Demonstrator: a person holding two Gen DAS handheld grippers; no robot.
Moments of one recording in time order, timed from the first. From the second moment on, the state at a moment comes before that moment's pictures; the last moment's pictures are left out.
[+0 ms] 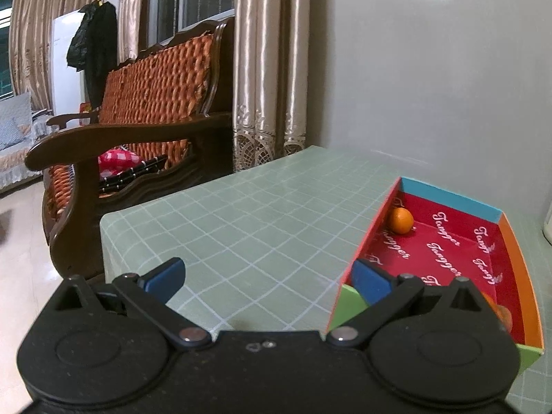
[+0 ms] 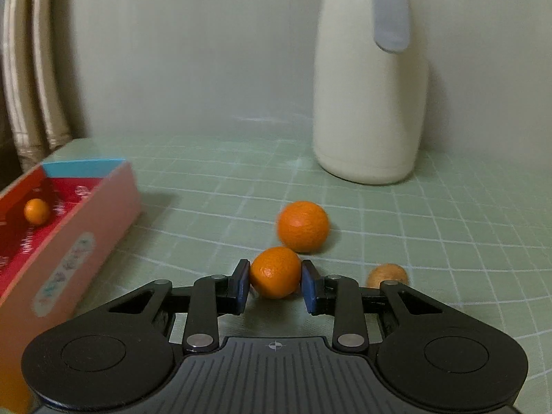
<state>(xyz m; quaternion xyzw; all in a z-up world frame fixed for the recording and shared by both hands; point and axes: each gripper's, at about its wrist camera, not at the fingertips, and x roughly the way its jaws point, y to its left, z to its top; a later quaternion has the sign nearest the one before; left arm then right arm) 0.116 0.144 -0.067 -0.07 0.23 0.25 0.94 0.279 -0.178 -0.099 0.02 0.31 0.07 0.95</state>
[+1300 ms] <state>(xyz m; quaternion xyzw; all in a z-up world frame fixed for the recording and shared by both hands) 0.108 0.119 -0.059 -0.03 0.19 0.23 0.95 0.180 -0.140 -0.053 -0.03 0.11 0.09 0.99</state>
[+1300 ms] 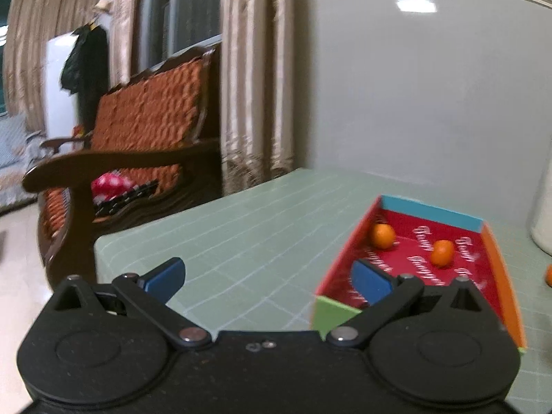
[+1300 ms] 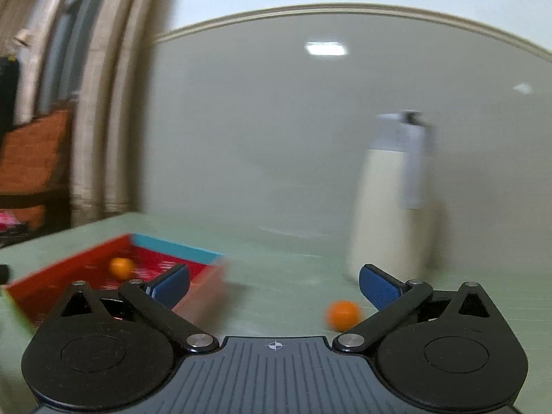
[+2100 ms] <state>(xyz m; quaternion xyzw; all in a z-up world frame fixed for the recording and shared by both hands) 0.175 -0.092 -0.059 0.08 0.24 -0.10 0.96 0.137 -0.281 -0.068 -0.02 0.11 -0.37 0.92</state>
